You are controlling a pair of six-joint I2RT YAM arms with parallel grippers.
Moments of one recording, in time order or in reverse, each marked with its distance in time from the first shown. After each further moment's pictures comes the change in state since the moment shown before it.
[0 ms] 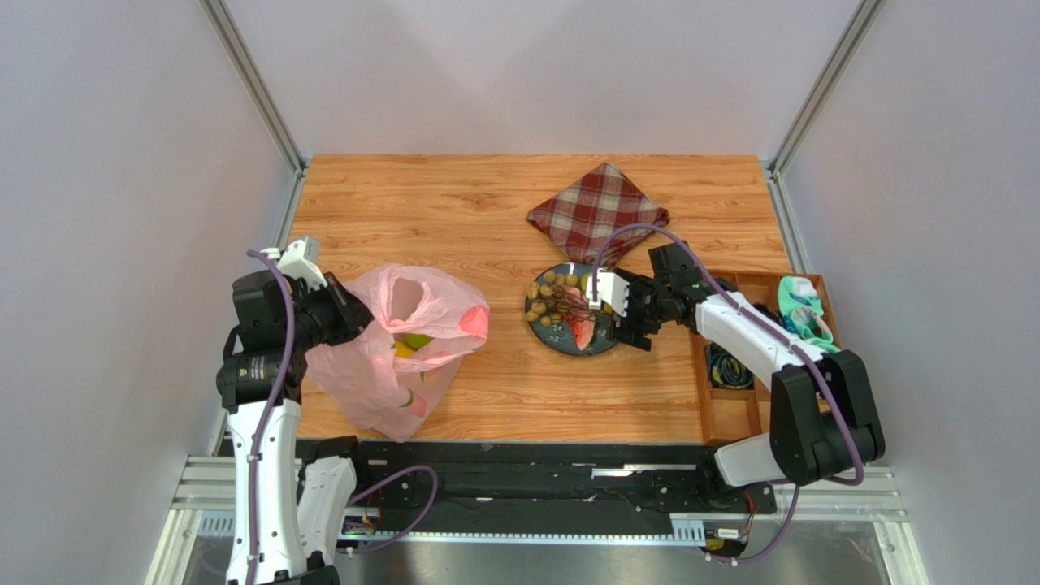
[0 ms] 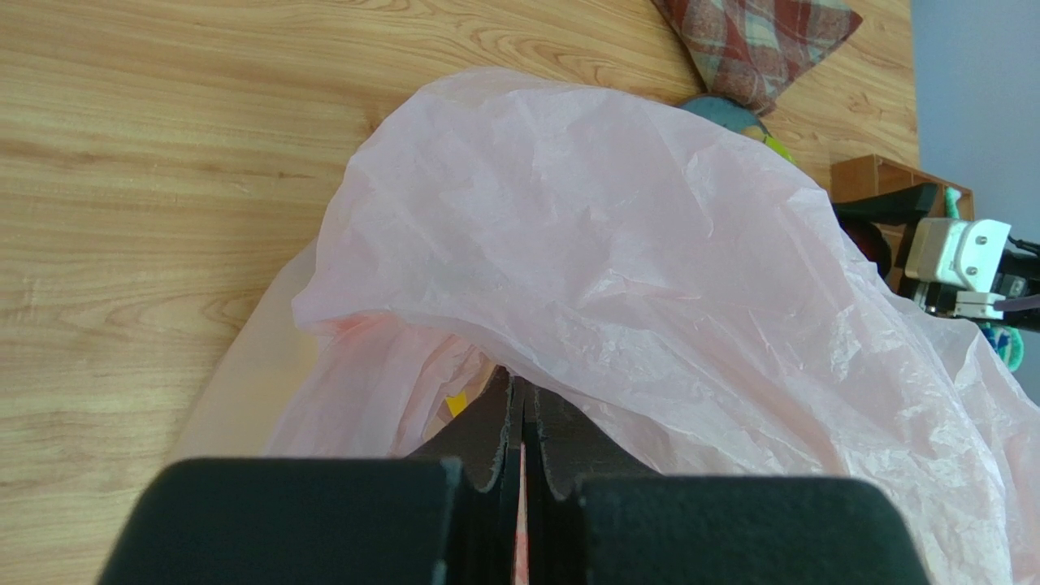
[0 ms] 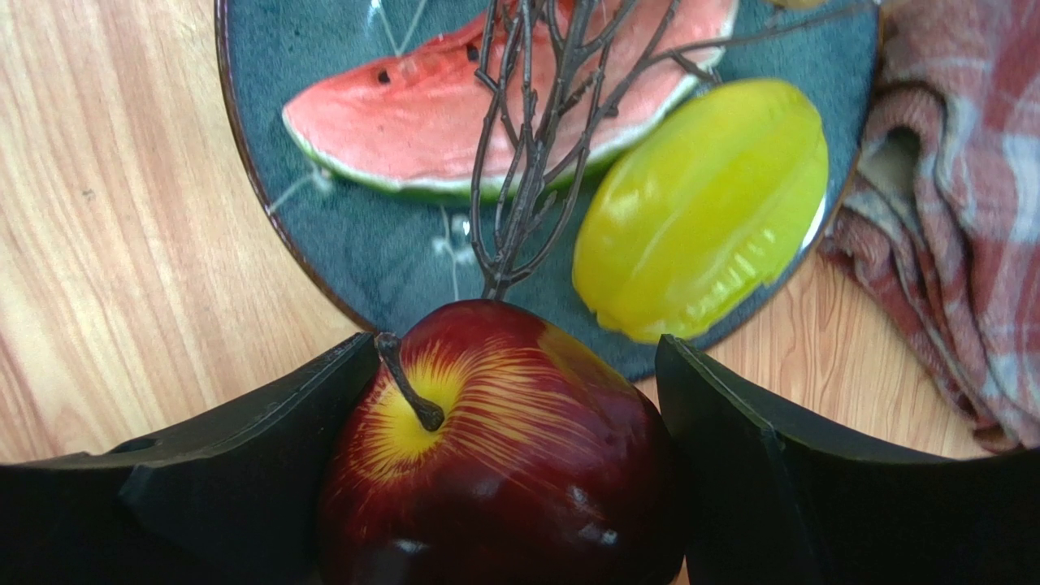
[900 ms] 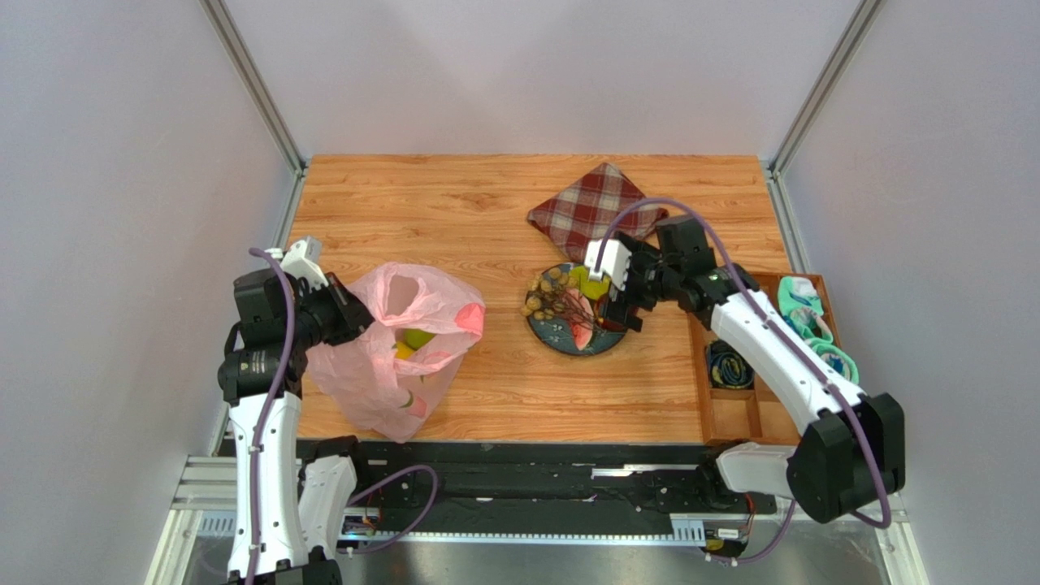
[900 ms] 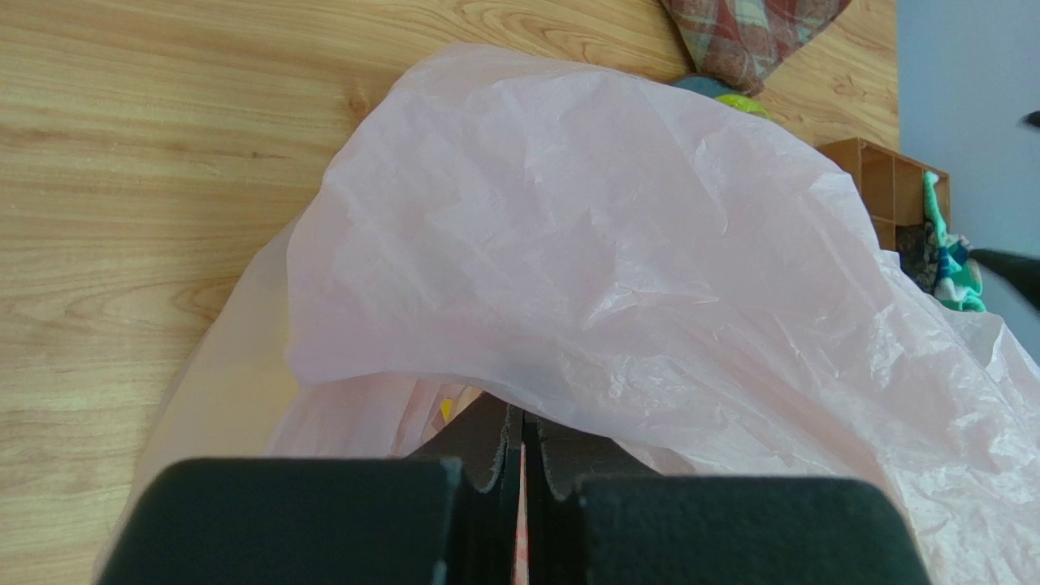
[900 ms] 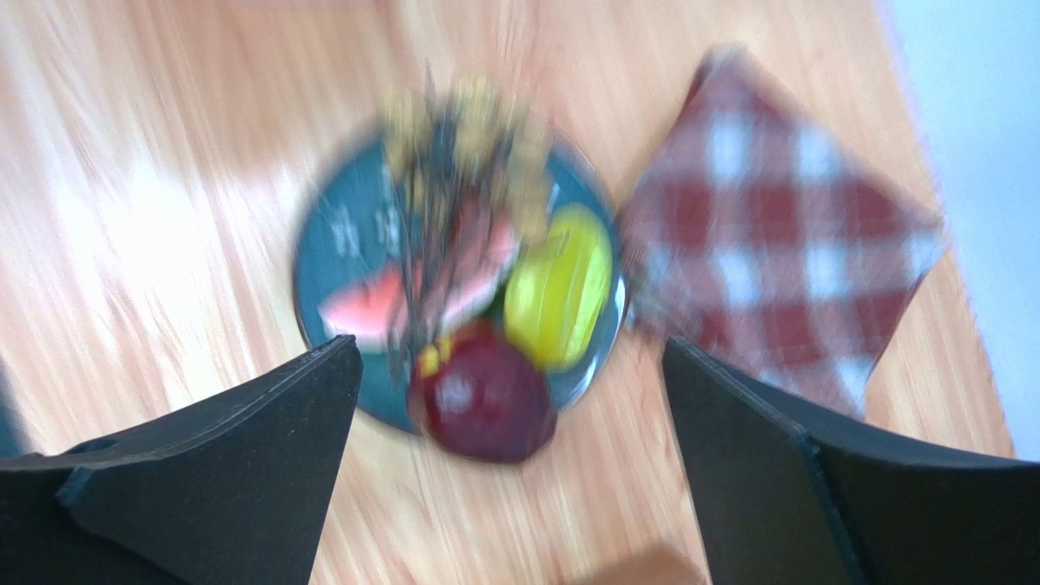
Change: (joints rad) left arm 0.019 0.032 -0.013 0.000 0.053 0.000; right arm 0.039 -0.170 0.298 -0.148 -0.096 0.306
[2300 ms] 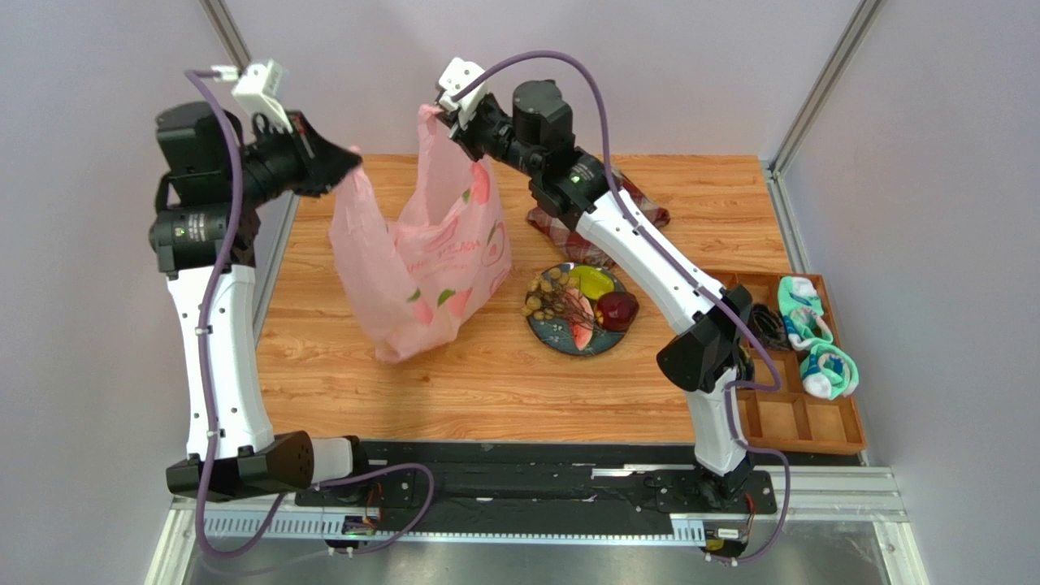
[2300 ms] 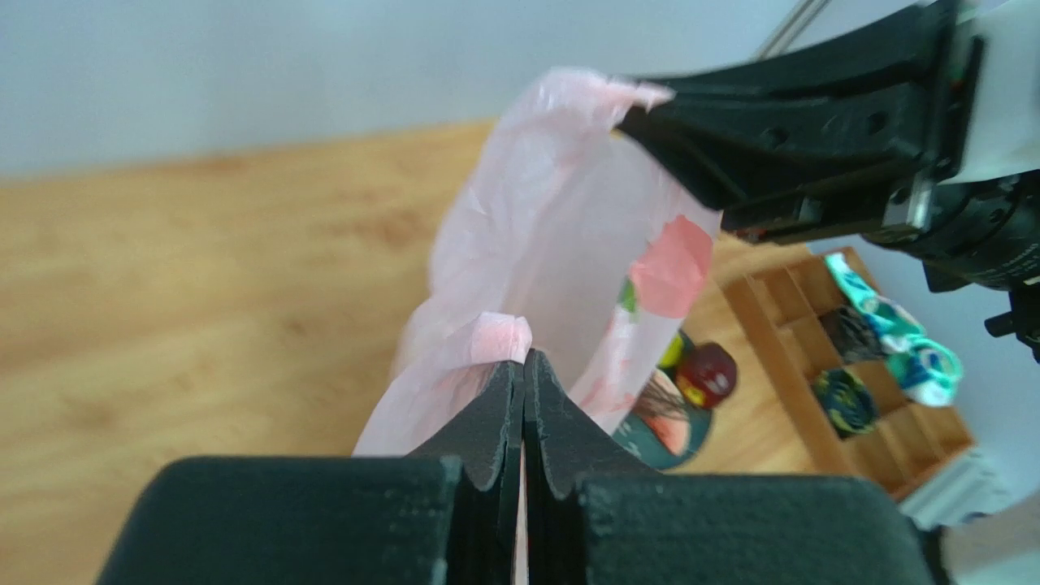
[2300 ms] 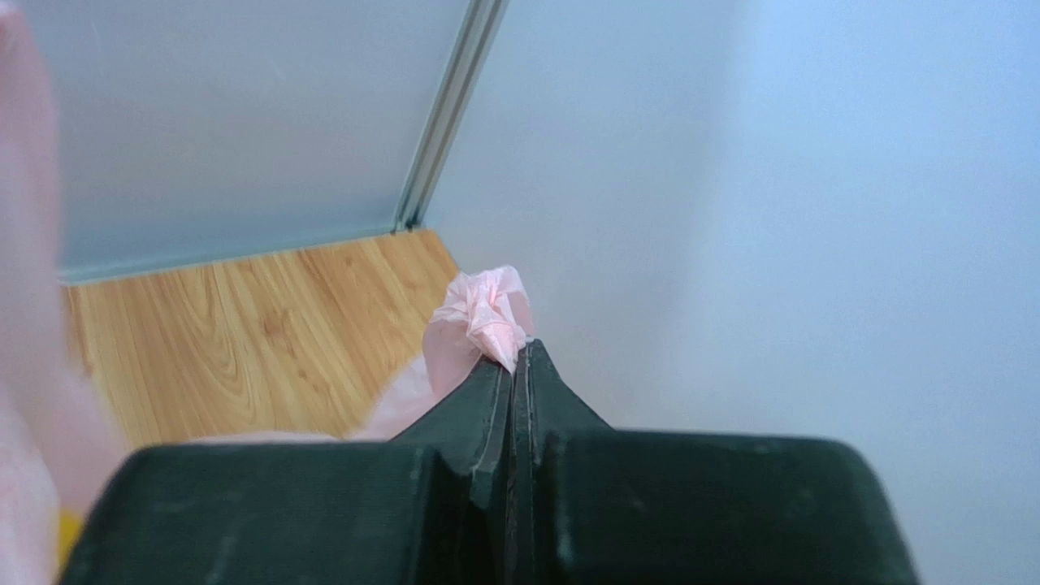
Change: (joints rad) left arm -0.072 0.562 0.946 -0.029 0.121 0.139; right arm 0.392 0.805 1.162 0.403 0.326 0.367
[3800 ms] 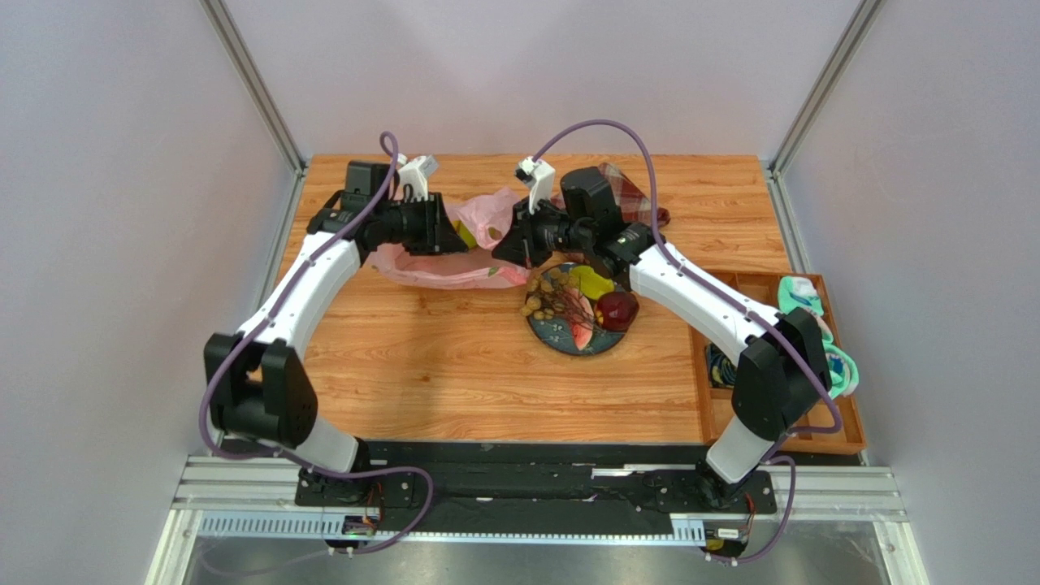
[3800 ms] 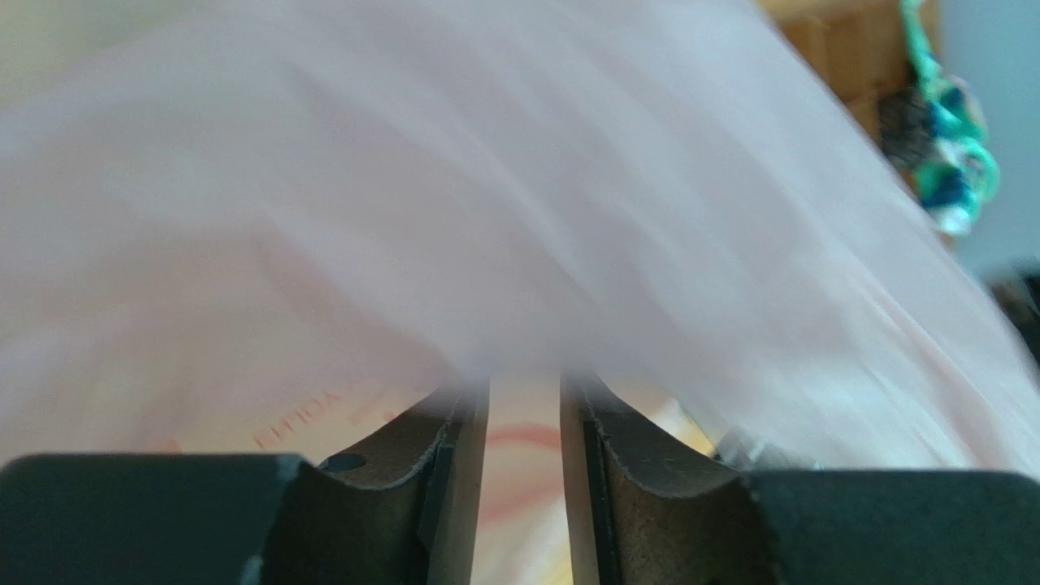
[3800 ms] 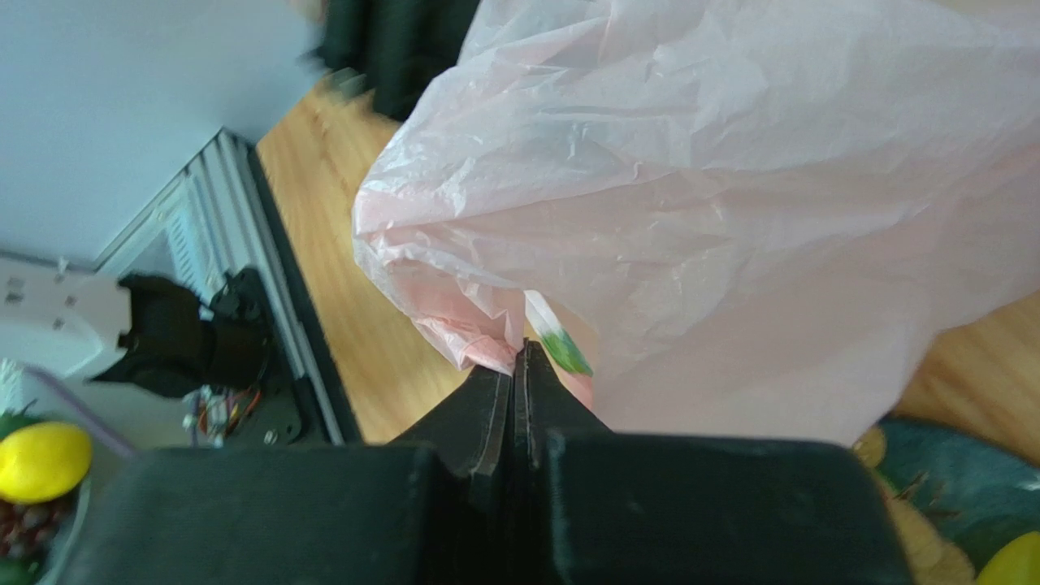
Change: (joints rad) left arm -0.339 0.267 -0.501 0.287 -0.083 -0.077; right arm -0.104 -0.420 -0.921 0.024 -0.315 0.667
